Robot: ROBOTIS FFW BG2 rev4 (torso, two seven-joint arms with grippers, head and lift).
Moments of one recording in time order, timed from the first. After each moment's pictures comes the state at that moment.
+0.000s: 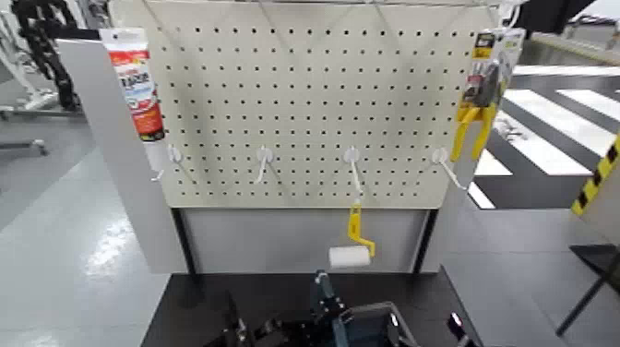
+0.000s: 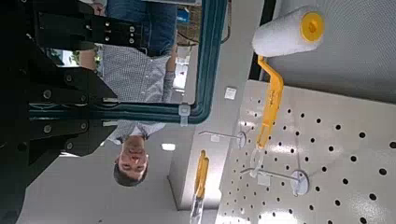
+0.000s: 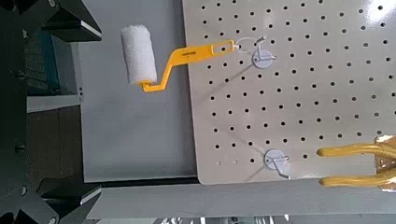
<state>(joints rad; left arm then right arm) 0.05 0.27 -0.26 -1.64 2.06 0.89 -0.06 0.45 -0.10 0.17 -1.89 -0.12 -0.10 -0.12</state>
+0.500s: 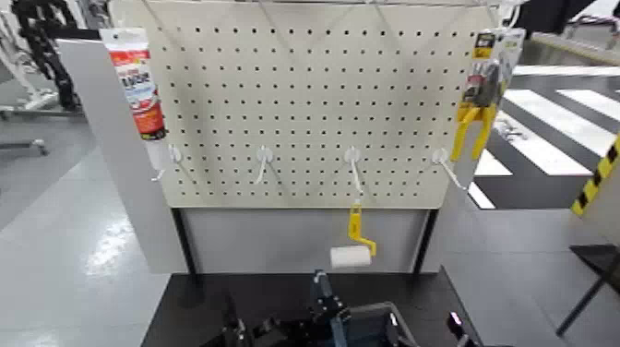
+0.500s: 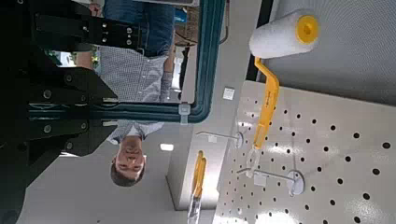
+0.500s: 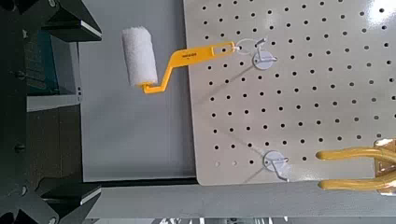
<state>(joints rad) 0.04 0.27 -0.25 -1.64 2.06 0.88 -0.05 0.45 -0.10 0.18 -1.89 -0.11 -0.09 -0.12</state>
